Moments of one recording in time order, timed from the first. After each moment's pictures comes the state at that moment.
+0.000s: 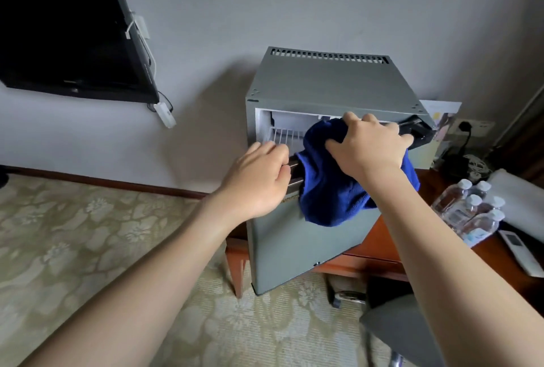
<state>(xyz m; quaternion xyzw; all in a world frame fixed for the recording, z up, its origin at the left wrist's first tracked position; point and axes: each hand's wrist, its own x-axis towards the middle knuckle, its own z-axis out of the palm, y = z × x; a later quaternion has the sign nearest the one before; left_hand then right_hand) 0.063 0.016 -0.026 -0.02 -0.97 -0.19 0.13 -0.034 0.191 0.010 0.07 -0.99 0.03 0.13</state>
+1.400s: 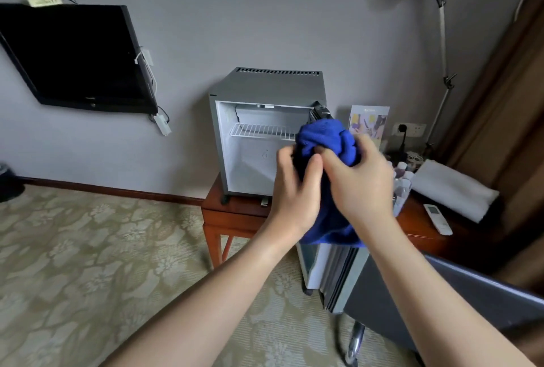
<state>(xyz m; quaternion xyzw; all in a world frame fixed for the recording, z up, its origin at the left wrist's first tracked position) 0.242 0.332 -0.004 0.02 -0.70 -0.65 0.29 0.219 0.430 0.034 0.08 -0.82 0.53 0.20</state>
